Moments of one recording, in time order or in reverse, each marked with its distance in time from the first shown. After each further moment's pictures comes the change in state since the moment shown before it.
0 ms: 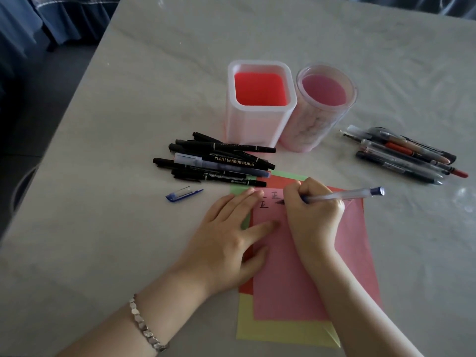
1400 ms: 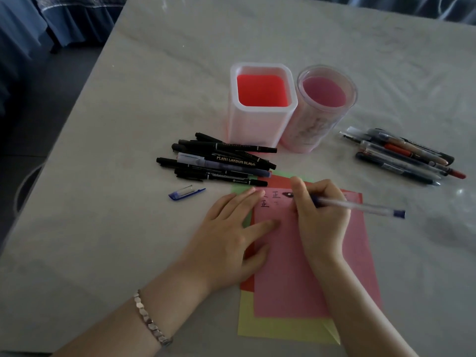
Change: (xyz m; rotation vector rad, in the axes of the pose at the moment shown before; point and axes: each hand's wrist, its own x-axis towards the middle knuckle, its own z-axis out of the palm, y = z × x) left_hand 0.001 0.002 -0.004 -0.011 -0.037 -0.014; right_hand -0.003 -0.009 -0.015 0.267 -0.034 0.142
